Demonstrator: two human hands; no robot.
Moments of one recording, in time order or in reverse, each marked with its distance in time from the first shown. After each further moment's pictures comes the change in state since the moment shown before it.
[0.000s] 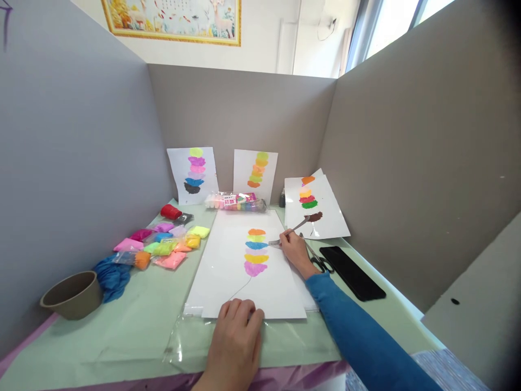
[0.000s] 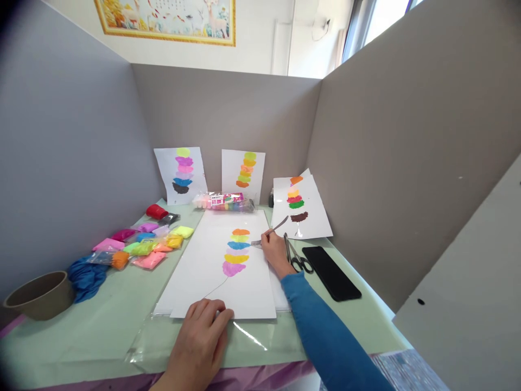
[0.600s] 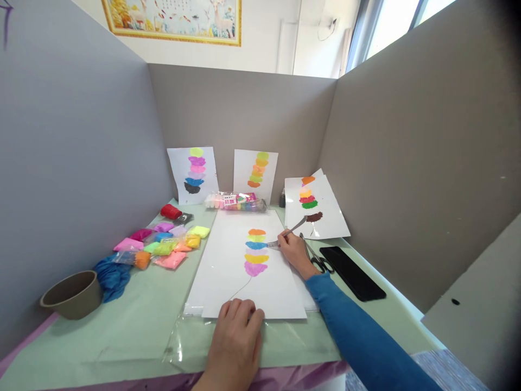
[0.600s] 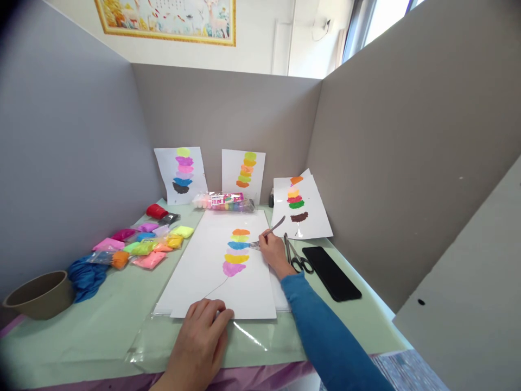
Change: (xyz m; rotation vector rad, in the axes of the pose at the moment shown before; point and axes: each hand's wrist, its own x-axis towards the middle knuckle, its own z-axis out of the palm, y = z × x) left_hand 0.000 0.000 0.000 -0.020 -0.020 -0.013; right_hand -0.004 -0.001 0.000 0.046 -0.029 -0.086
